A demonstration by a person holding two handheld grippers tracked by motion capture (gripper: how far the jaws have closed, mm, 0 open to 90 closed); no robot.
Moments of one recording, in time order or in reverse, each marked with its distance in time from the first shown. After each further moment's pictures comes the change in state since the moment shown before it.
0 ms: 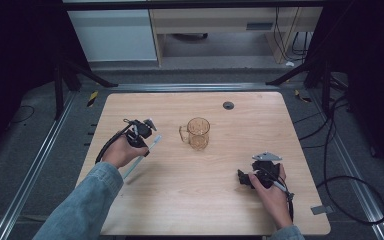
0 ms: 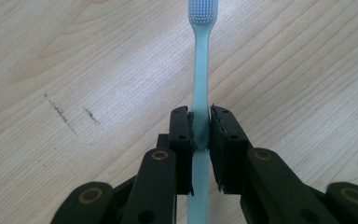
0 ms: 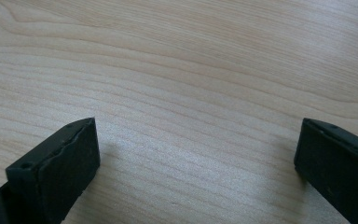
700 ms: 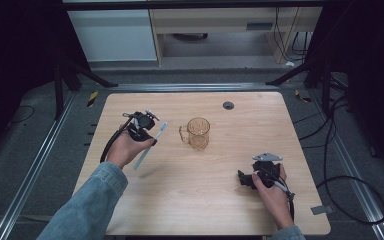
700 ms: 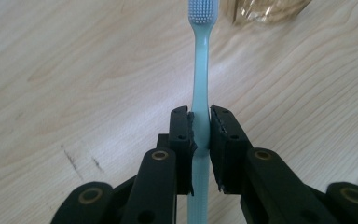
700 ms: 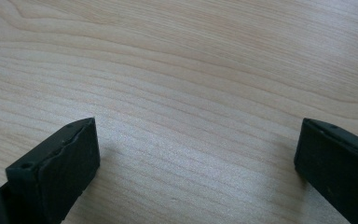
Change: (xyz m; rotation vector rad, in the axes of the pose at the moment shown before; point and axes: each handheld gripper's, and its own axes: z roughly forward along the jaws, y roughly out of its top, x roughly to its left) left arm -0.011 0.014 -0.029 -0.251 0.006 -0.027; right arm -0.002 -0.001 -0.001 0.000 0.015 -0.017
